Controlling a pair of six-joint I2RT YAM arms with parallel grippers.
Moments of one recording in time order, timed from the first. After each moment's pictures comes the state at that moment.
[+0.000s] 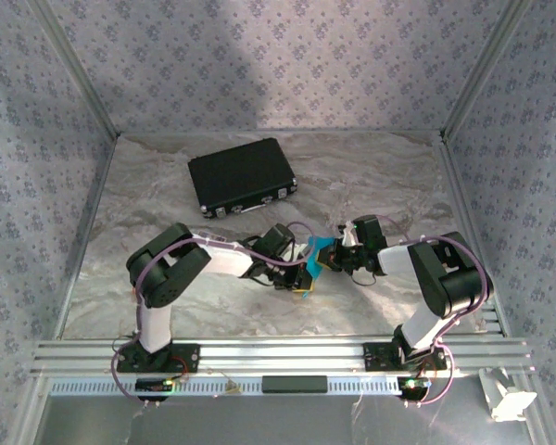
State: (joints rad) left arm -0.92 1.90 0.90 0.08 0.66 -0.81; right arm 0.31 1.63 0.49 0.23 -0.70 0.77
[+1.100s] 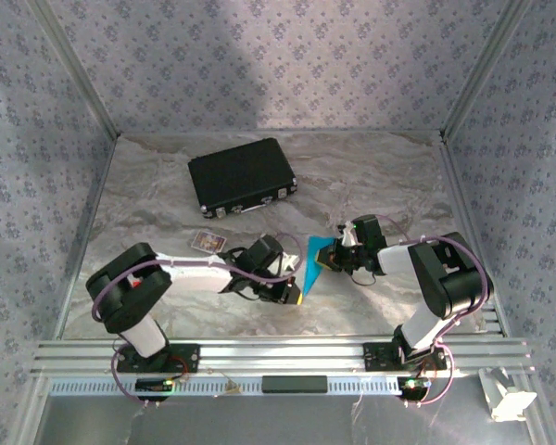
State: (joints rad) left arm -0.96 1.63 0.74 0.00 0.58 -0.77; right arm 0.31 1.62 0.50 0.22 -0.69 0.77
